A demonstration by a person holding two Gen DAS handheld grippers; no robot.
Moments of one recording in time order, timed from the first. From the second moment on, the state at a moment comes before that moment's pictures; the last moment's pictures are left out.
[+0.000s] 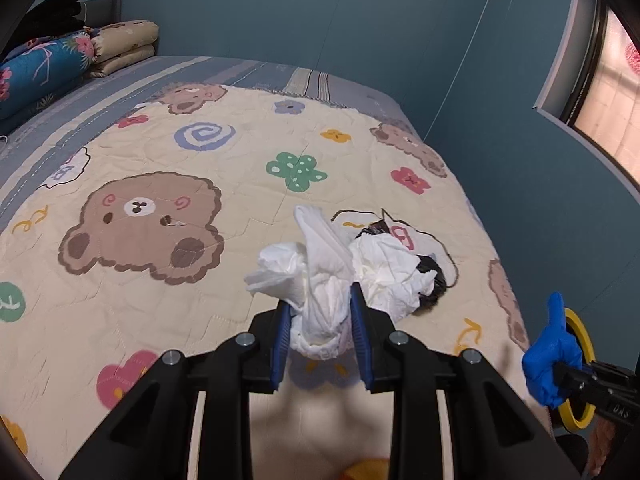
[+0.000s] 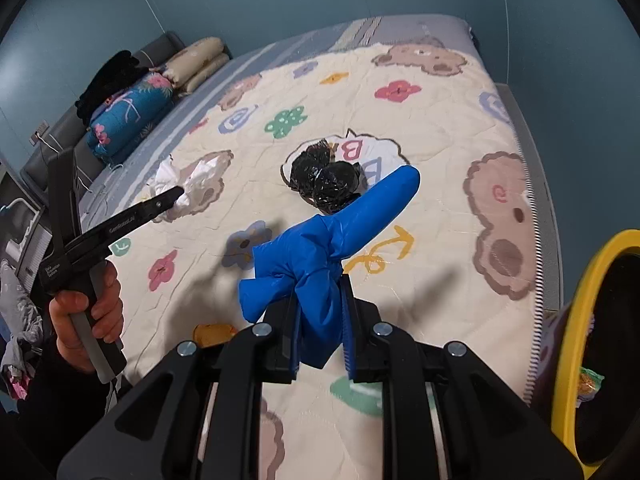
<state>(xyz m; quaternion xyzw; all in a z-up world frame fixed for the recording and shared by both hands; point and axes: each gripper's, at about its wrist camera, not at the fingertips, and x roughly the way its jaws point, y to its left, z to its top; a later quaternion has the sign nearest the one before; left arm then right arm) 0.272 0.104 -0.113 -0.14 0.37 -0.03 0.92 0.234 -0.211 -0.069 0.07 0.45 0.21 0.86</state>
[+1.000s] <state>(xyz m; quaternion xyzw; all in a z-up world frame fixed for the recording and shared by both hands) 0.171 0.013 -0.053 -0.10 0.34 -0.15 0.92 0.159 -0.318 -0.042 0.13 0.41 0.15 0.89</state>
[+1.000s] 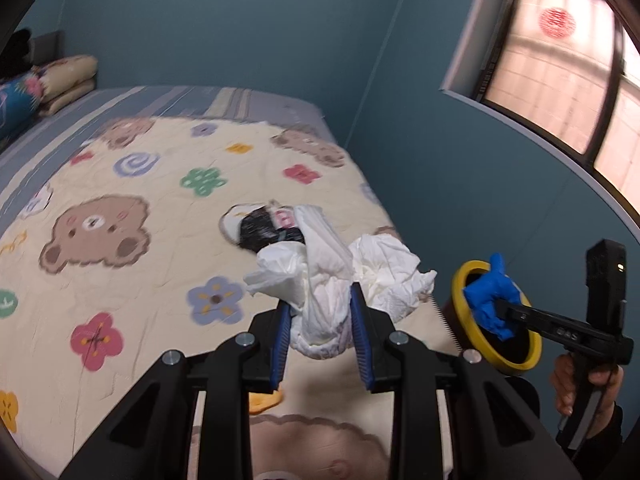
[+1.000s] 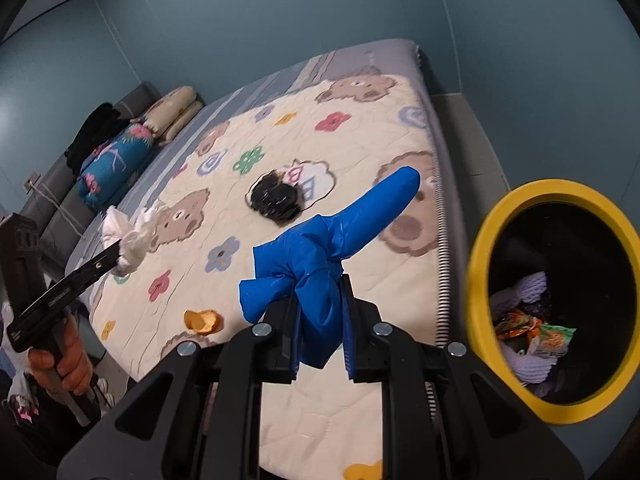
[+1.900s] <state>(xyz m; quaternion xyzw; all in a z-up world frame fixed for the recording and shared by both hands) 0.202 -0.158 -0.029 -0.02 0.33 -0.30 0.90 0.131 -0.469 -0.009 0.18 0.33 0.02 0.93</state>
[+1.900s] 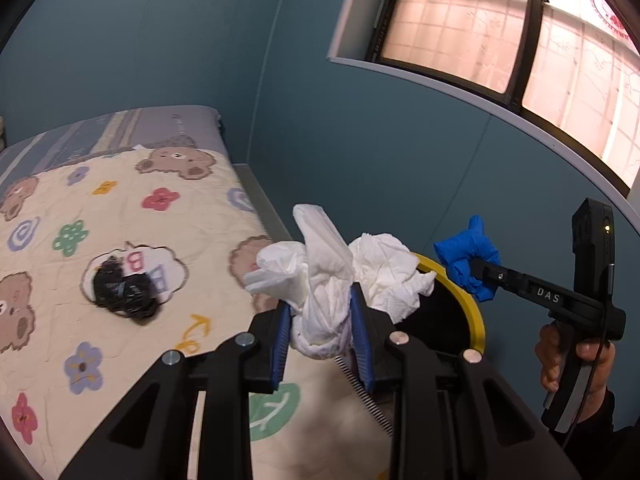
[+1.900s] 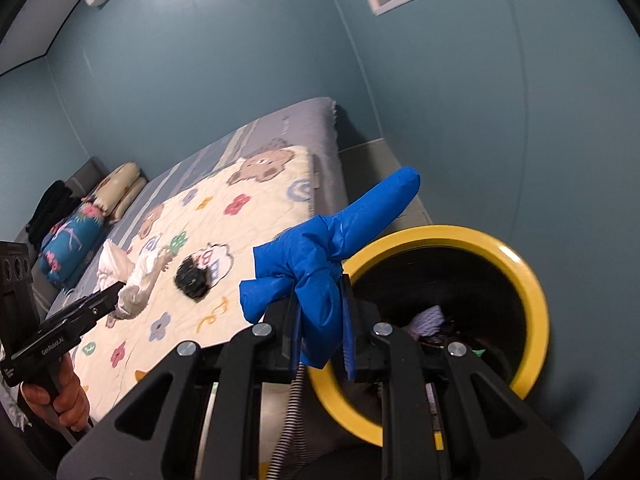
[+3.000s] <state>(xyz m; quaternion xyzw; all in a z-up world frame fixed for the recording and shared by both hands) 0.271 -0.297 -0.119 -0.01 0.43 -0.34 0.84 0.159 -0.546 -0.075 0.23 0.35 -0.09 0.90</state>
